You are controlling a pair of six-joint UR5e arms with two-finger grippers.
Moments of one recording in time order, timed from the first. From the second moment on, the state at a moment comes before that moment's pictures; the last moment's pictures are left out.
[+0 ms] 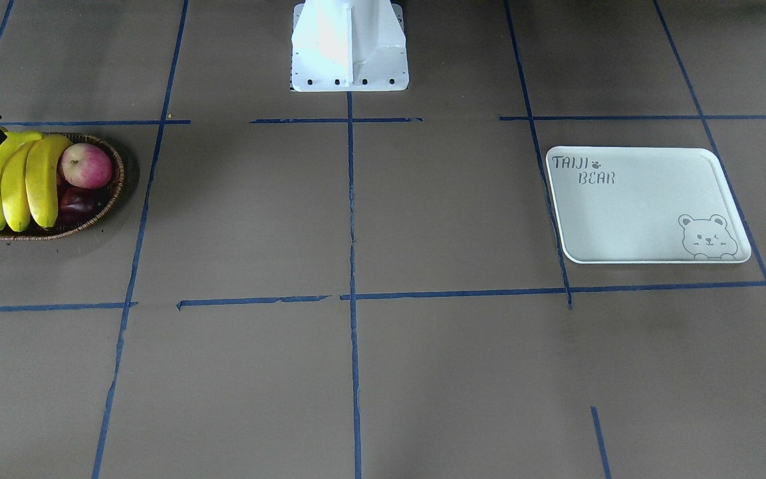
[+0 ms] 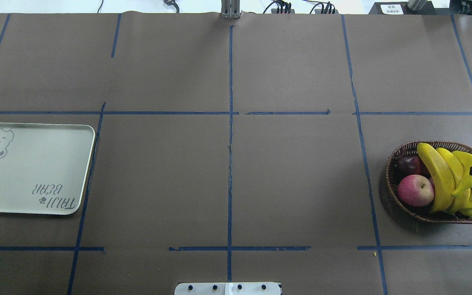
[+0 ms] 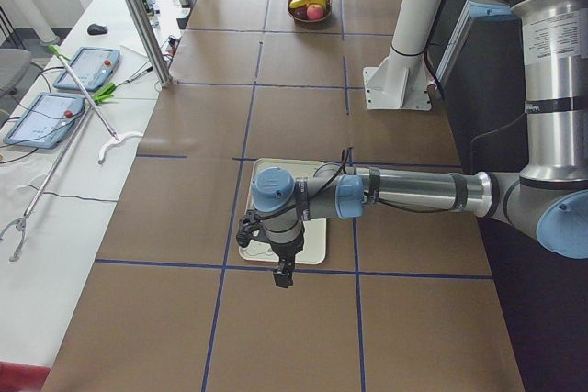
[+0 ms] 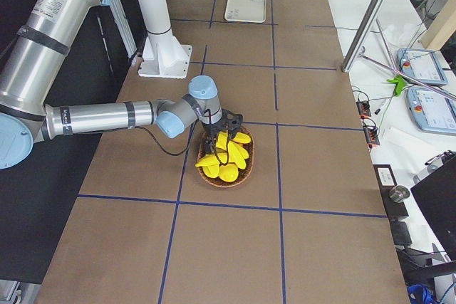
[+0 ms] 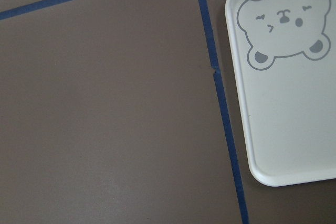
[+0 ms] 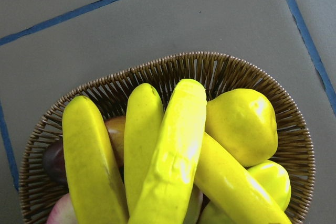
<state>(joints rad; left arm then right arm) -1.53 -1.40 -1.78 -1.43 -2.26 0.26 0.99 -2.02 2.07 -1.00 2.12 1.16</state>
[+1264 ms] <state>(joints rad) -1.53 -1.40 -1.78 -1.44 -2.26 0.26 0.93 -1.96 2.03 -1.00 2.10 1.17</state>
